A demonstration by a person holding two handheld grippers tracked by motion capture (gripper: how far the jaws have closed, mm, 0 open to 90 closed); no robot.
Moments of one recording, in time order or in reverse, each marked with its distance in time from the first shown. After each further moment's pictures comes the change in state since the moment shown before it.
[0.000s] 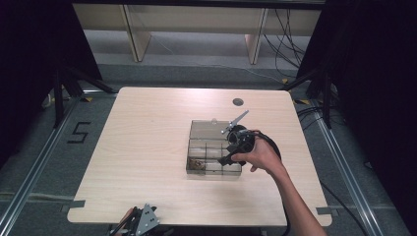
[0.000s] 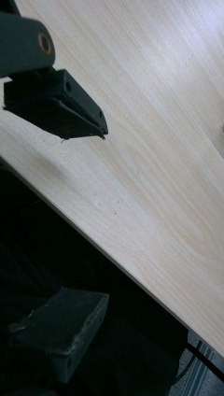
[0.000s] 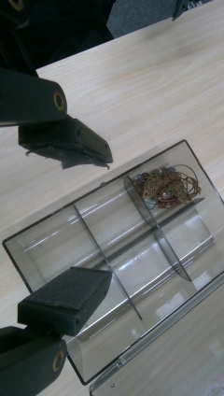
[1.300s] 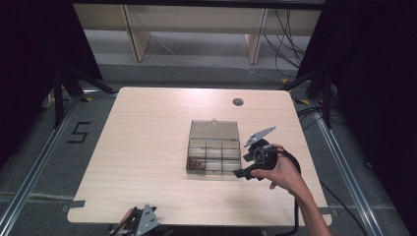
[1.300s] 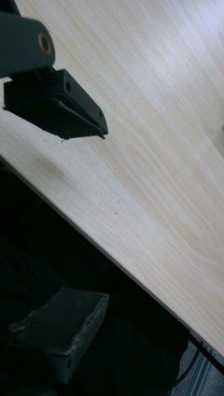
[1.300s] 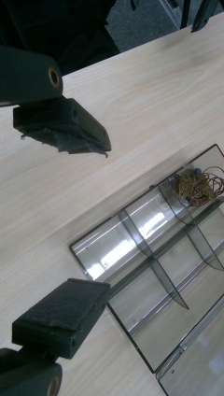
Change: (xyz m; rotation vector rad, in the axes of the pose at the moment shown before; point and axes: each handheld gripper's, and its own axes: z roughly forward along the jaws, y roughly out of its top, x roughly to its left) left arm 0.001 0.000 0.000 0.001 -0.002 0.027; right arm 0.004 -0.065 -0.020 -0.107 -0.008 0.046
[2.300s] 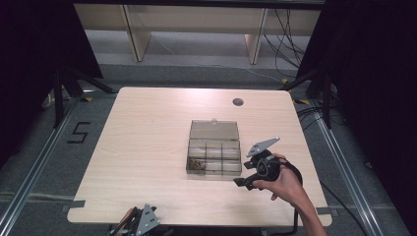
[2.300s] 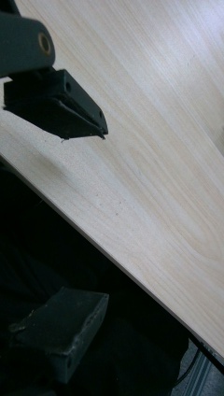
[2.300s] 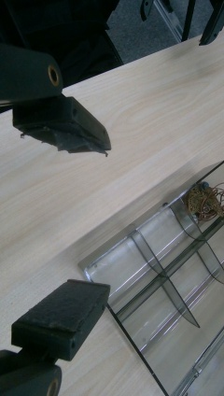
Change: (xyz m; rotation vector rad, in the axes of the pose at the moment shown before) left arm 0.000 -0.001 0.001 -0.005 0.000 -0.014; right arm 0.013 -0.023 0.003 -0.052 0.009 -0.020
